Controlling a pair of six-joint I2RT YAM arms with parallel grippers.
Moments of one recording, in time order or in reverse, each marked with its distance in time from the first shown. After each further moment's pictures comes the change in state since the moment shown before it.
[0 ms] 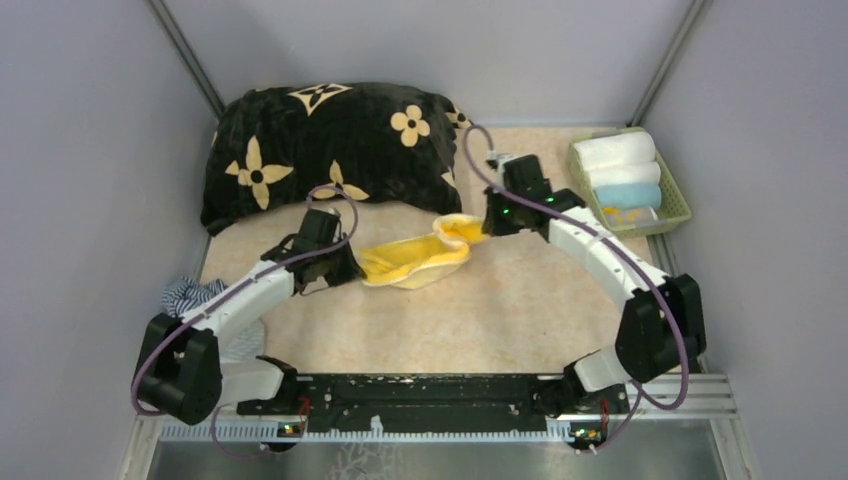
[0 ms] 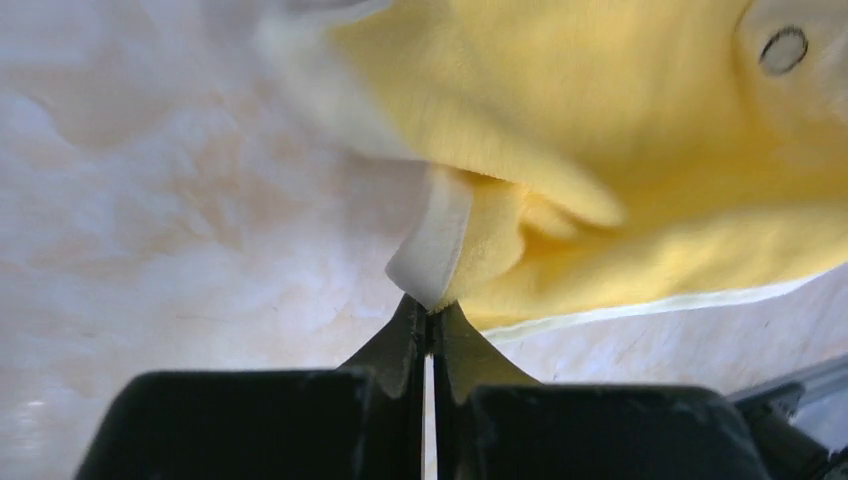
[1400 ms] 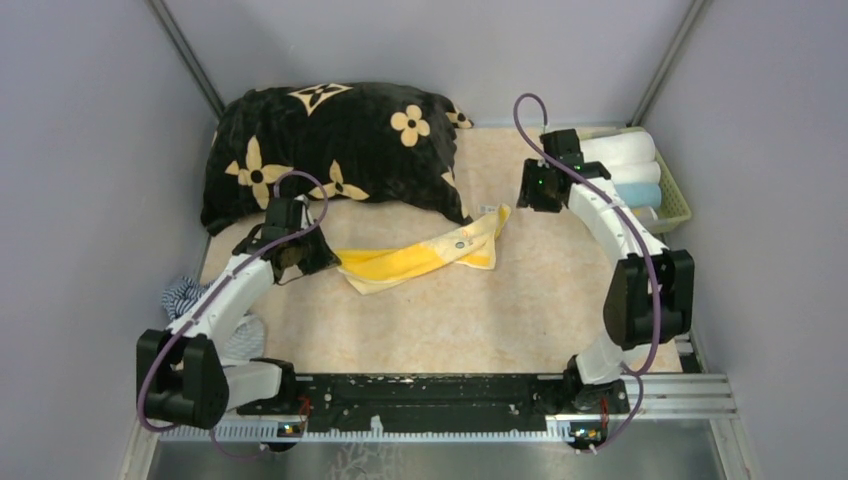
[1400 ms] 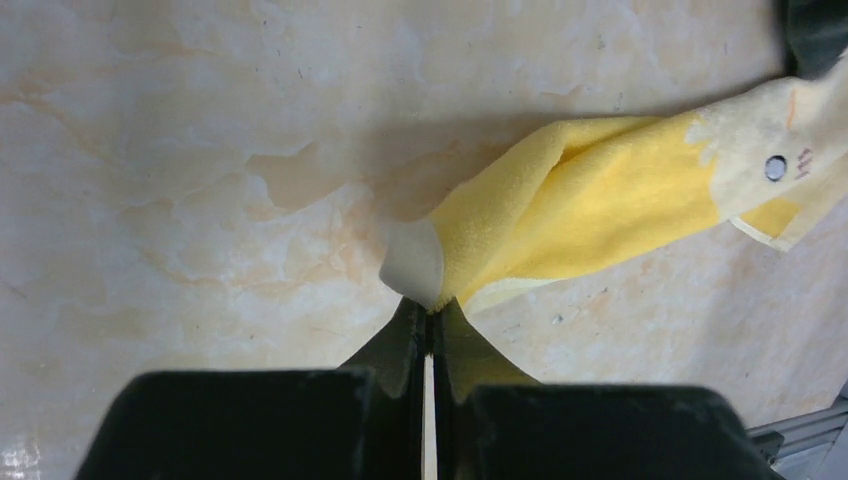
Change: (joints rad) left arm 0.255 -0.086 0.102 -0.135 0.053 0.141; right arm -0.320 0.138 0.191 -0.108 0.112 0.084
